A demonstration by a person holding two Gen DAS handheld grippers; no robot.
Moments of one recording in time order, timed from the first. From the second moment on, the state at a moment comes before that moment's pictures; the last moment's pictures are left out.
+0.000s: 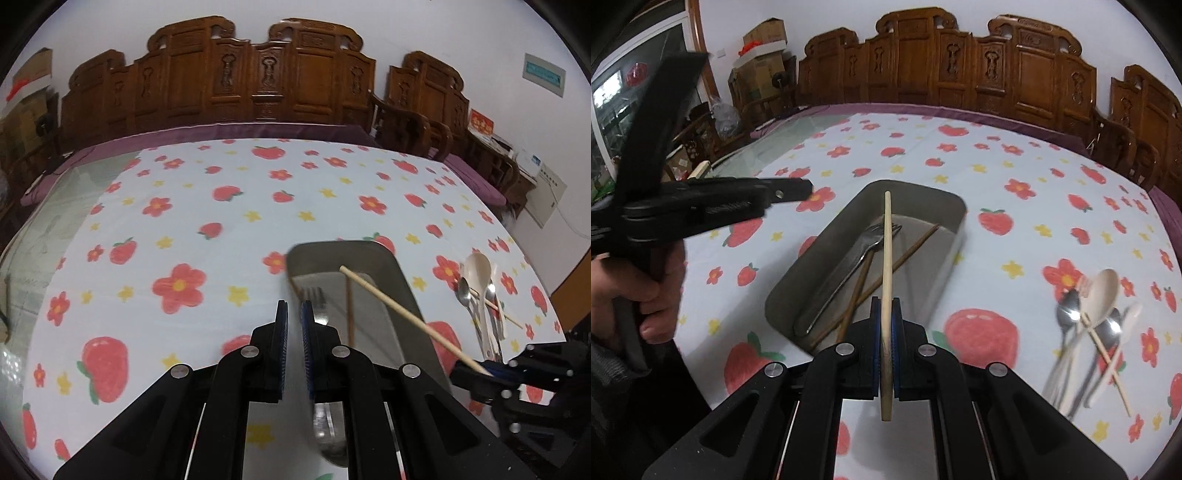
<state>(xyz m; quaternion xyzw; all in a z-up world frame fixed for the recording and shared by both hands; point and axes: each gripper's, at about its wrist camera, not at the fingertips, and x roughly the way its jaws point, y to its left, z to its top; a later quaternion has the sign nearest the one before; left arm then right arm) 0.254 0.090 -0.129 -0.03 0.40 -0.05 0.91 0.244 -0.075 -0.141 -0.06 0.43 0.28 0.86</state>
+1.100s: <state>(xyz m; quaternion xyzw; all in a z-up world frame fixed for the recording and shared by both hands) 0.240 0.070 -0.122 -0.03 0.39 -0.08 0.92 0.249 -0.122 -0.127 -0.04 0.42 0.26 0.87</state>
